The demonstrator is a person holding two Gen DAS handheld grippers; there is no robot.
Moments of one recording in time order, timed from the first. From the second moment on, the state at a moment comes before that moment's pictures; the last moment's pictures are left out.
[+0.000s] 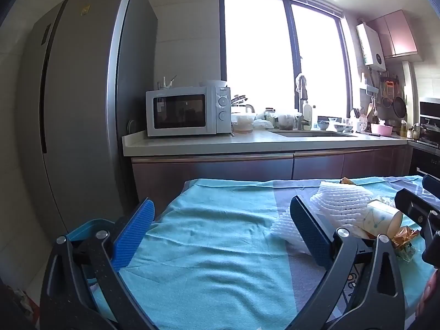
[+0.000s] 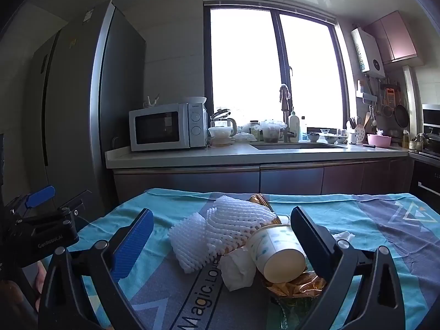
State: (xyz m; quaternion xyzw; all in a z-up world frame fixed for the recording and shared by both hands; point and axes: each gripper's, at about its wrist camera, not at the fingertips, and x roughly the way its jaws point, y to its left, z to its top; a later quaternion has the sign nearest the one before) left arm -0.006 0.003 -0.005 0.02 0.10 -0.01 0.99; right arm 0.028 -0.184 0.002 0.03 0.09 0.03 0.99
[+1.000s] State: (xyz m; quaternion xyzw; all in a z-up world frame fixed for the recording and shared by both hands) left arm -0.011 0.002 -0.002 0.02 0.09 0.00 1.00; right arm 0.033 -0.185 -0.001 0.03 0.09 0.03 0.99
